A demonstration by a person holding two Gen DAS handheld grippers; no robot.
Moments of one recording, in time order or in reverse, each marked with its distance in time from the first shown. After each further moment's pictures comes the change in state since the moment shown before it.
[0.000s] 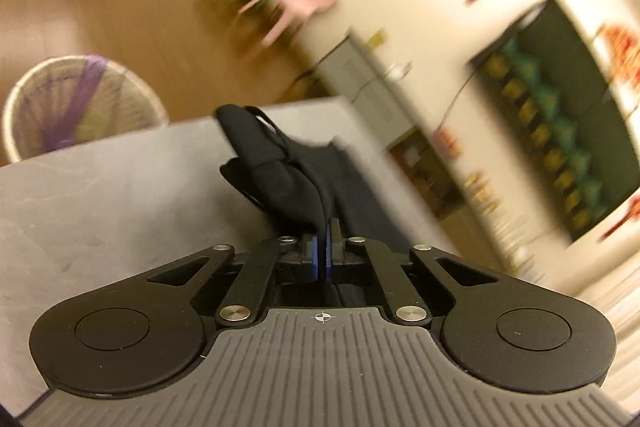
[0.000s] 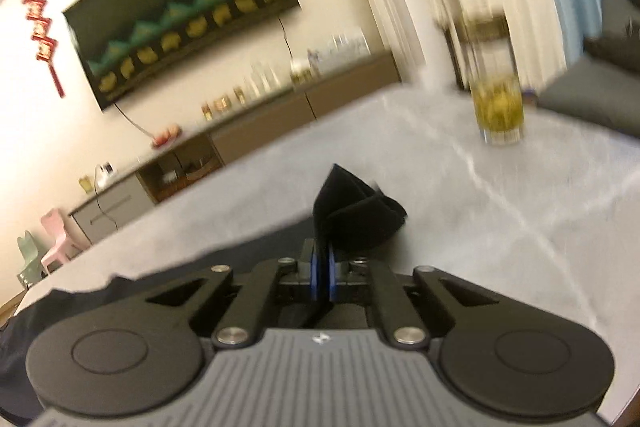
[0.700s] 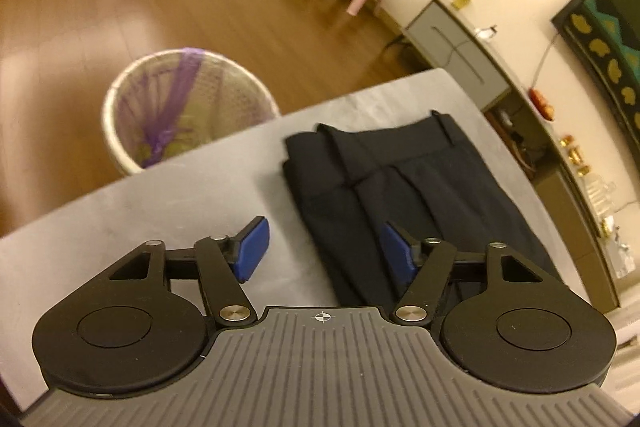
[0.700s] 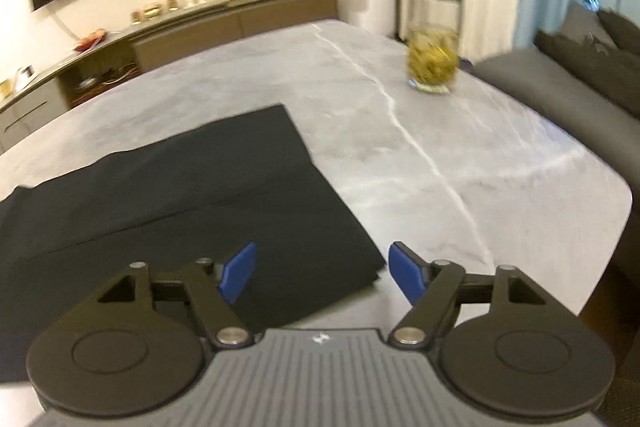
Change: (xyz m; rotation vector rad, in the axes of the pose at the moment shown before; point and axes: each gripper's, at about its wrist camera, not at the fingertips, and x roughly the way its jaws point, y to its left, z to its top) left arm -0.004 0.024 0.014 0.074 0.154 0.337; right arm 0.025 -0.011 -0.026 -0.108 0.300 -0.351
